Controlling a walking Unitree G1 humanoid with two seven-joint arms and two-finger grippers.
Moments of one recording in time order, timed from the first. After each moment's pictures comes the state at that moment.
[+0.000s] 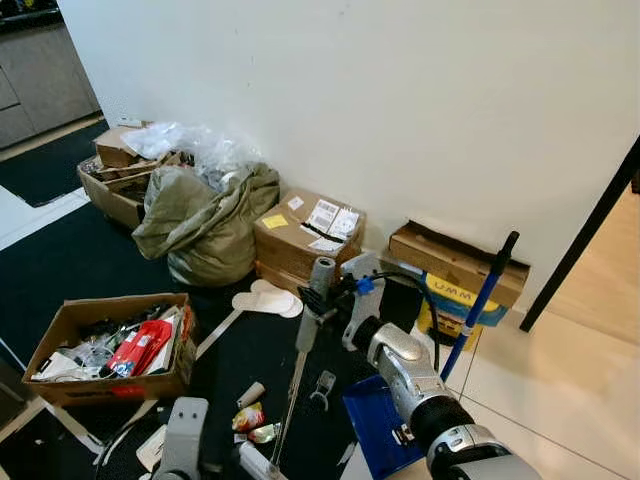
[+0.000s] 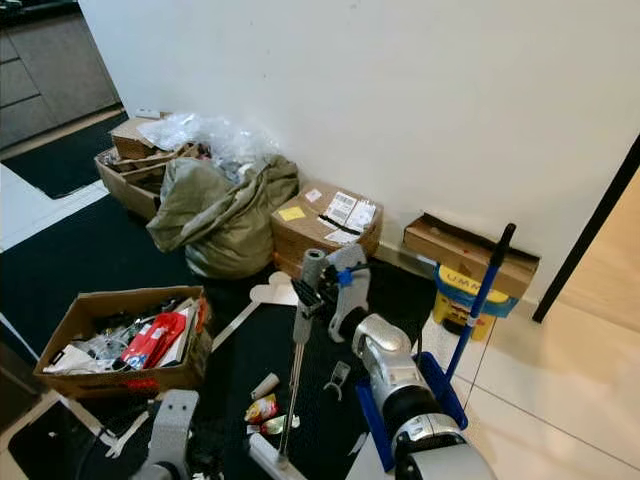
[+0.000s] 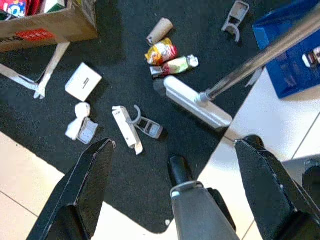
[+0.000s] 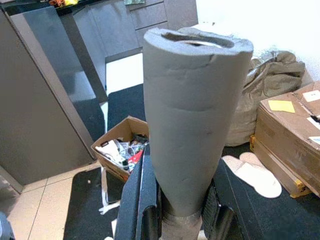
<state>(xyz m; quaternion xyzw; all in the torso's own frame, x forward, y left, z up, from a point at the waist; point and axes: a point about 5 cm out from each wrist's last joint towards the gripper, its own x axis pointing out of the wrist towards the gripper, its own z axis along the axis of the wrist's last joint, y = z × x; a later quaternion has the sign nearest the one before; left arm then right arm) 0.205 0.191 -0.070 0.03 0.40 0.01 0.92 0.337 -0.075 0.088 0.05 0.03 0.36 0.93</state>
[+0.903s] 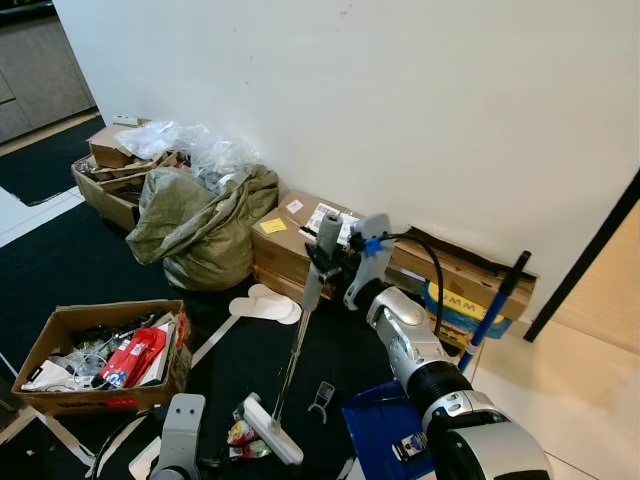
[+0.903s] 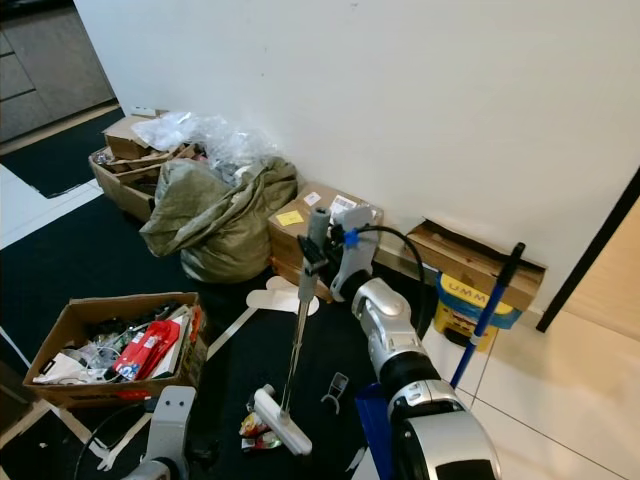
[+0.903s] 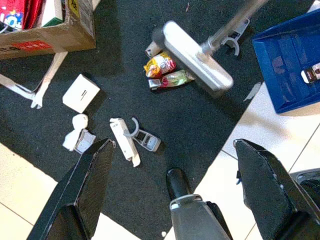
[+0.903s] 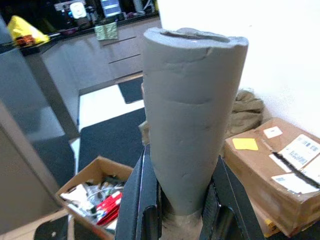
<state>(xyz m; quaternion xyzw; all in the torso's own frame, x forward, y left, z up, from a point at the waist) 0.205 0.192 -0.070 0.03 0.40 0.02 0.92 0.367 -0.081 0.137 0.07 -0.04 0.30 0.95</state>
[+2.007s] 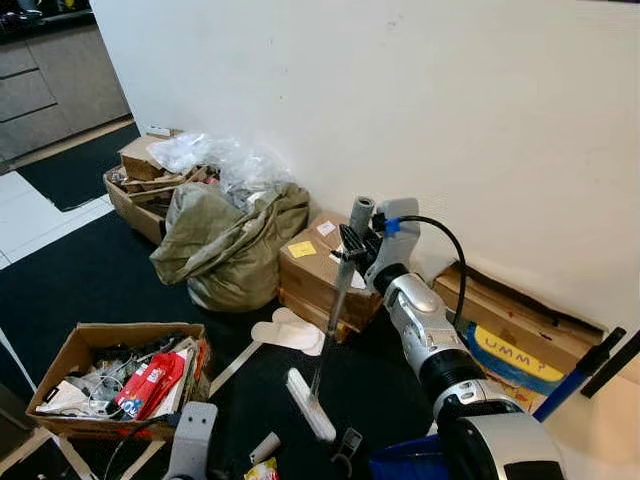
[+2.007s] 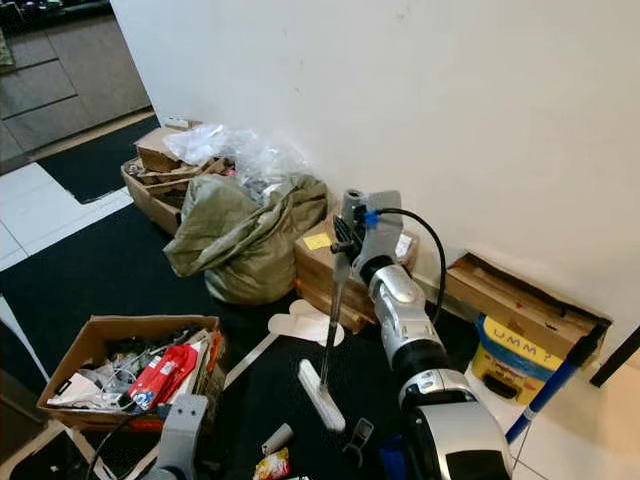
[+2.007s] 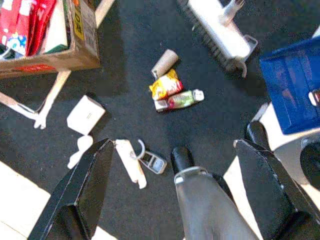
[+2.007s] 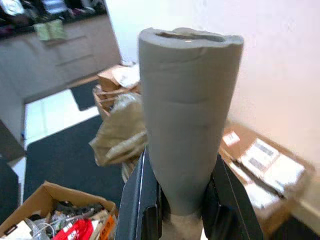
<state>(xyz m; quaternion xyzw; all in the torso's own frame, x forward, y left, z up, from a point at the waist) 0.189 0.180 -0.080 0.04 0.43 -0.03 0.90 0.378 -0.107 0.136 0.05 -0.01 0.16 0.99</state>
